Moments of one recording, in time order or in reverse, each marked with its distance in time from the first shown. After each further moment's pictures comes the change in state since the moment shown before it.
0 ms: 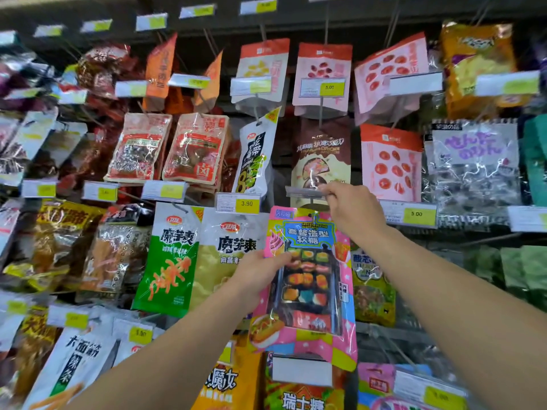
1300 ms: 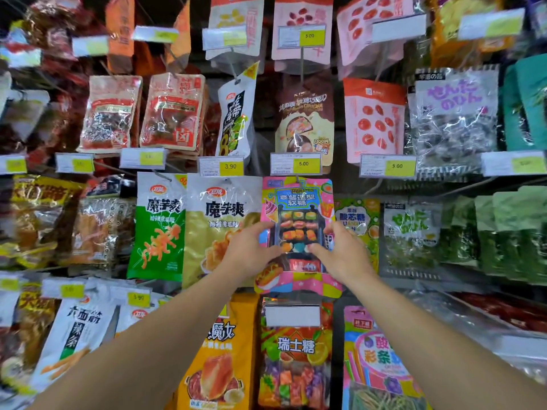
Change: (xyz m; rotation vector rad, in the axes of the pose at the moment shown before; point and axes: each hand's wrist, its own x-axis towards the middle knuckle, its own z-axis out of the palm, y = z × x) left_hand -0.004 -0.032 -0.010 0.868 0.009 0.278; right_hand -0.135 0.022 0.049 0.229 -0.267 0.382
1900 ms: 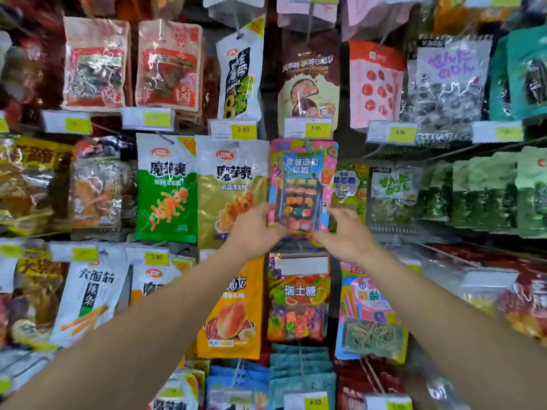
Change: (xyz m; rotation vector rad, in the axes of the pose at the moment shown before) left_hand -0.047 -0.013 -0.025 -0.008 -0.139 -0.001; right_hand -0.055 -0.033 -0.004 -0.136 -0.228 0.129
